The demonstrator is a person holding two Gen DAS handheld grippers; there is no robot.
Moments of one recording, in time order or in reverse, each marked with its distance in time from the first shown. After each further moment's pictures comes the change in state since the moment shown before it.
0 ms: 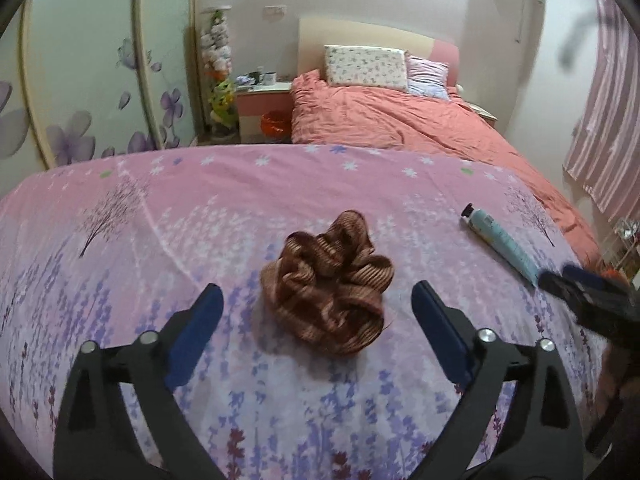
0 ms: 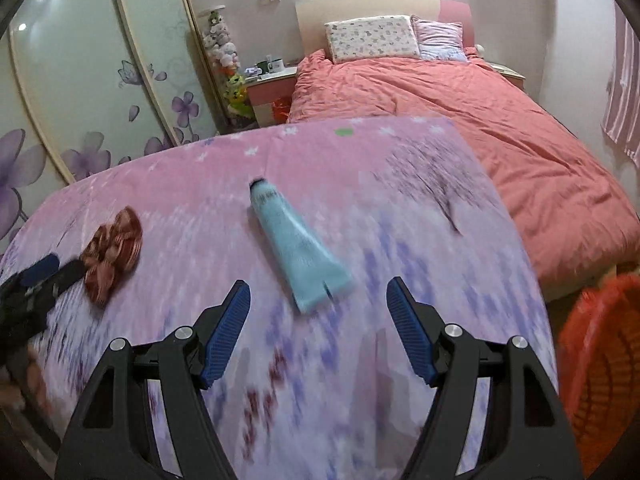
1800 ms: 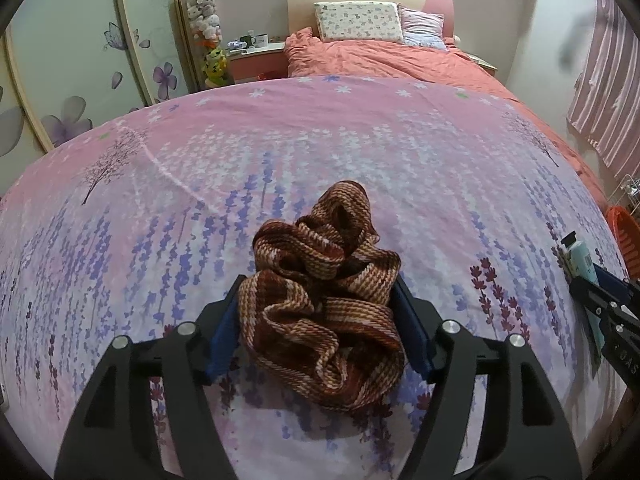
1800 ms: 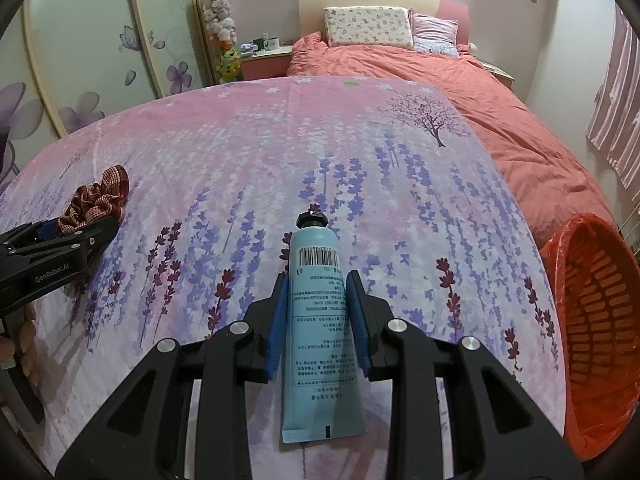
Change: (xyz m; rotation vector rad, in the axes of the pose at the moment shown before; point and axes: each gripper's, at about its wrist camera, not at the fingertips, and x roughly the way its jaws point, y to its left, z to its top) left arm 0.001 -0.006 -0.051 0.054 0.162 0.030; right arm -0.049 0.026 -0.077 -0.056 0.055 -0.093
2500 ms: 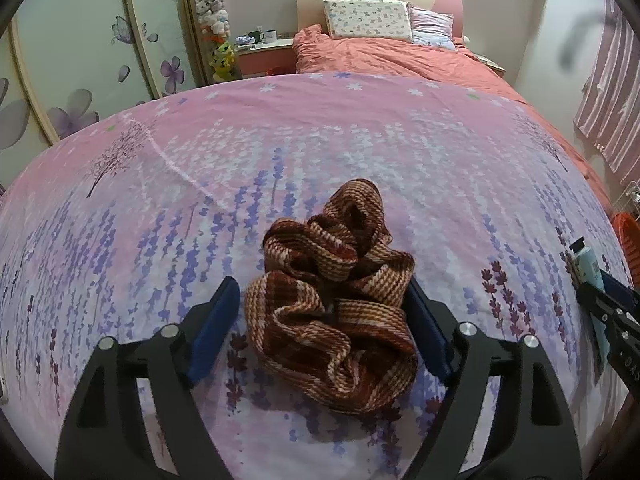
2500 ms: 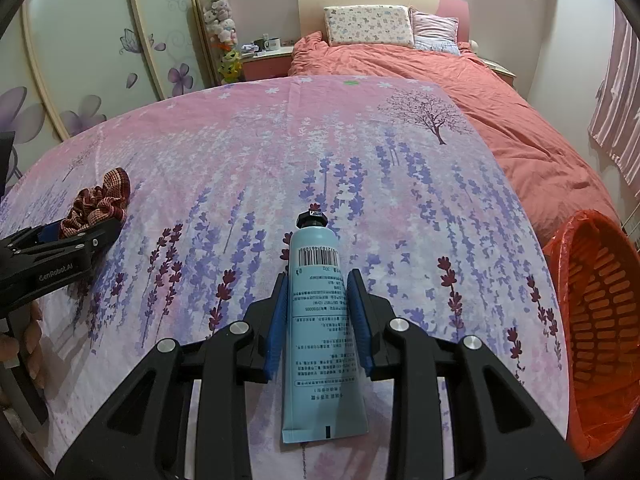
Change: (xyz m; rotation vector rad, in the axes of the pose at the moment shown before) left arm 0.005 0.005 0.001 -0.026 0.013 0.021; right arm 0.000 -0.005 -0.003 0.007 0.000 0.011
